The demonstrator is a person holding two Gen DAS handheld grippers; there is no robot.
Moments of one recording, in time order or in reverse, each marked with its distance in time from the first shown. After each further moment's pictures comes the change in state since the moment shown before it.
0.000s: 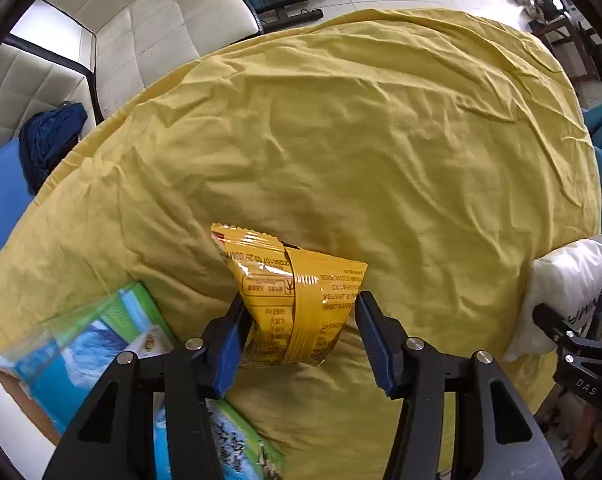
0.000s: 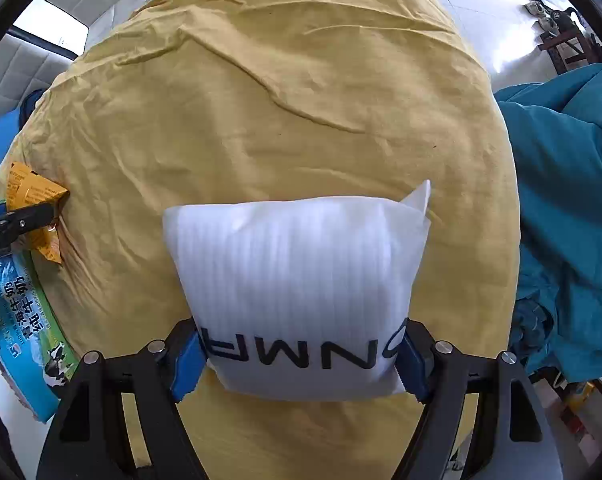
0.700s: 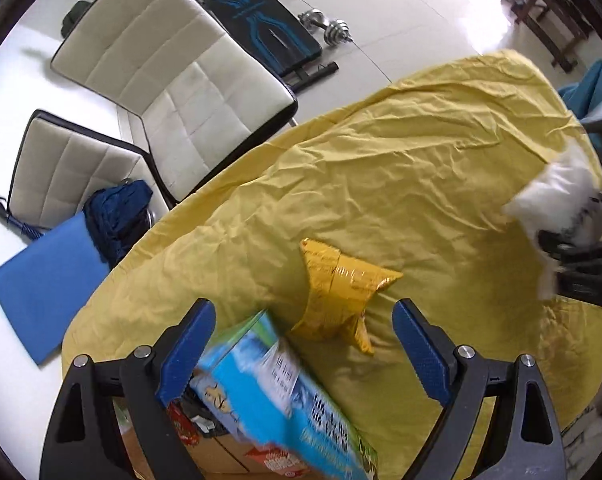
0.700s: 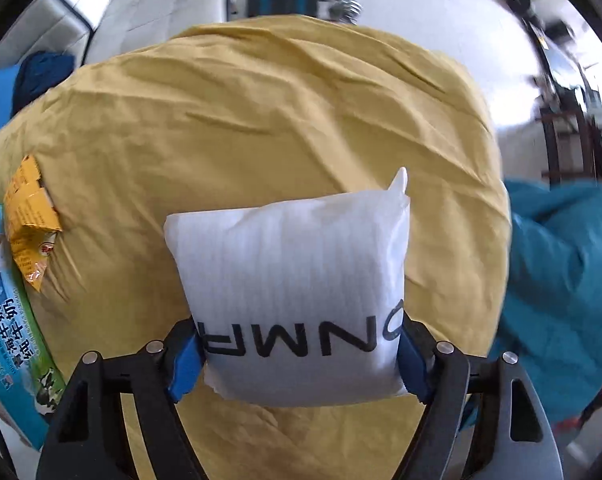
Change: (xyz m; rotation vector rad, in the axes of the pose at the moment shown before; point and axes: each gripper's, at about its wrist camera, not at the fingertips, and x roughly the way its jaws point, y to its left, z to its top) left arm -0.075 0.007 -0.009 0.186 -0.179 0.247; right arm -0.031 0.065 0.055 -0.142 -0.047 -0.155
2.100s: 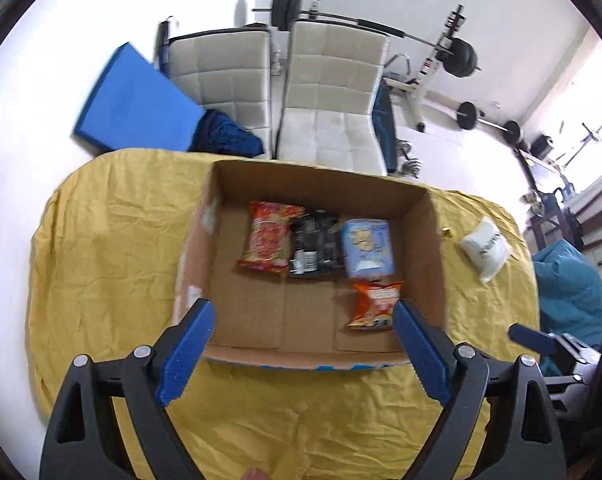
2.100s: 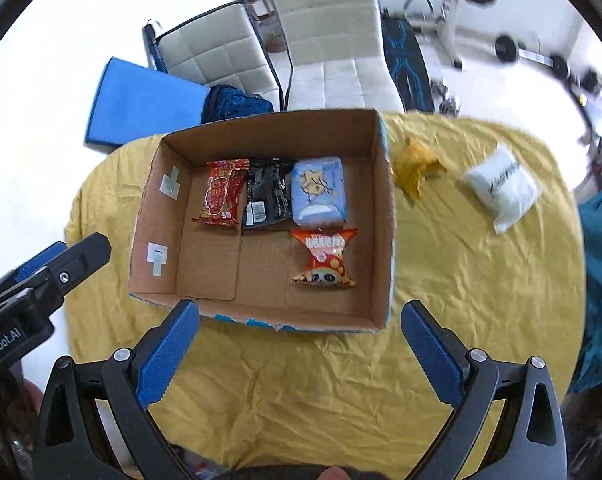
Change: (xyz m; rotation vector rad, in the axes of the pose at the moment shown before) left arm -0.135 0.176 -0.386 -0.662 -0.418 -0.208; right arm -0.182 0.286 -0.267 -0.103 -0.379 0.311
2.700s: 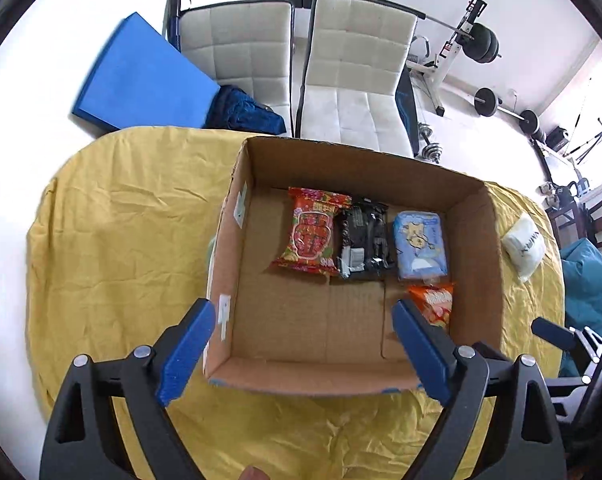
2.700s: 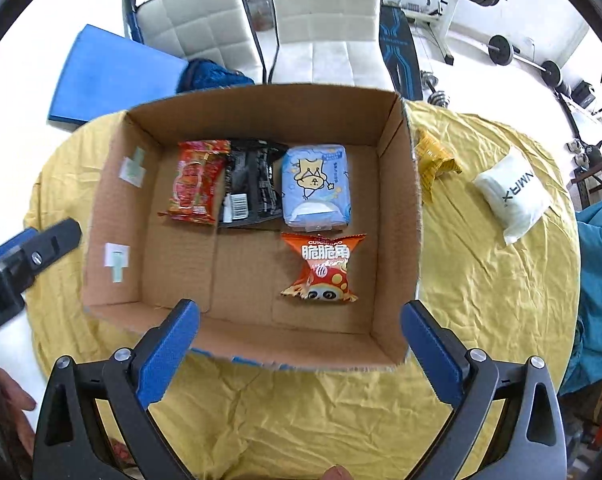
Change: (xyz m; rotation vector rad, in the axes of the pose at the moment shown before) left arm 0.051 0.061 0.009 -0.025 0.068 0.033; right arm 0.065 0.041 0.020 -0.072 0.036 -0.145
